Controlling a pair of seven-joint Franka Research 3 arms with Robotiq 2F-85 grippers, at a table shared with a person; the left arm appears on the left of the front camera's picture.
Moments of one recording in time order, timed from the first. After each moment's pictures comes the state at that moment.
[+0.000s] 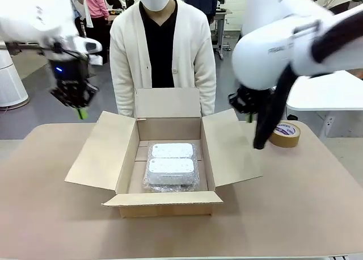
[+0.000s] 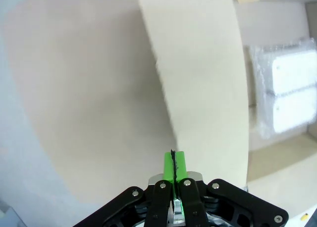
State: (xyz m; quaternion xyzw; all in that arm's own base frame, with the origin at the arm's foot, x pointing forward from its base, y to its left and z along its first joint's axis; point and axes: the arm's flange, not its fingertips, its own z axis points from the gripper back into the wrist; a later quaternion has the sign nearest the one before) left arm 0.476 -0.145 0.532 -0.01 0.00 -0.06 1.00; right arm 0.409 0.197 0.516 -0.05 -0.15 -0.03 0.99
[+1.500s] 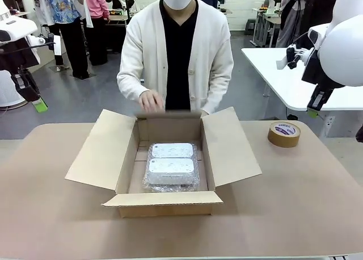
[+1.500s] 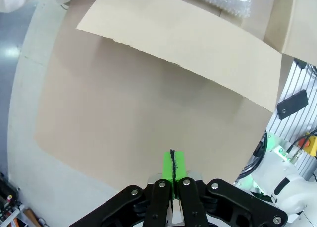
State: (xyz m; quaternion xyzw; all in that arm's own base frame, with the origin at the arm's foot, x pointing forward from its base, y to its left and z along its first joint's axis) left arm 0.424 -0.056 0.568 -0.04 -0.08 -0.51 0.86; right arm 0.374 0.057 0.539 -0.13 -0.13 0.41 0.89
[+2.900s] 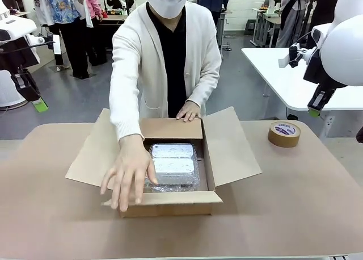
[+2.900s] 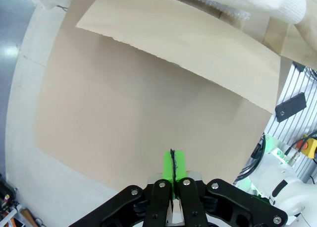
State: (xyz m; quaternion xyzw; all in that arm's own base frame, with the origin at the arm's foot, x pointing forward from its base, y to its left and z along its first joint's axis) left arm 0.424 -0.056 0.568 -0.04 -0.08 -0.50 0.86; right arm 0.374 0.055 0.539 -0.13 -0.13 0.39 0.90
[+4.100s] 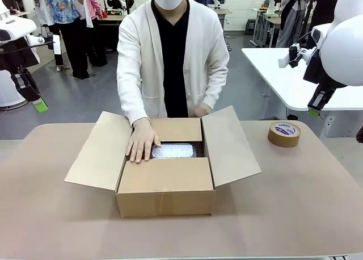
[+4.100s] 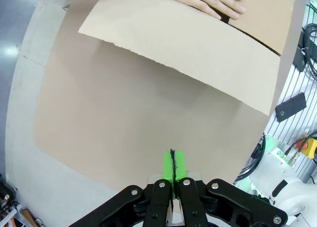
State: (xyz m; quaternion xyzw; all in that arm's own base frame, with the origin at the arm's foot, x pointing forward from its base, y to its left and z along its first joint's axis) left arm 0.424 -0.056 0.568 -0.04 -0.08 -0.50 0.86; right arm 0.374 0.055 0.539 -0.13 -0.13 0.39 0.90
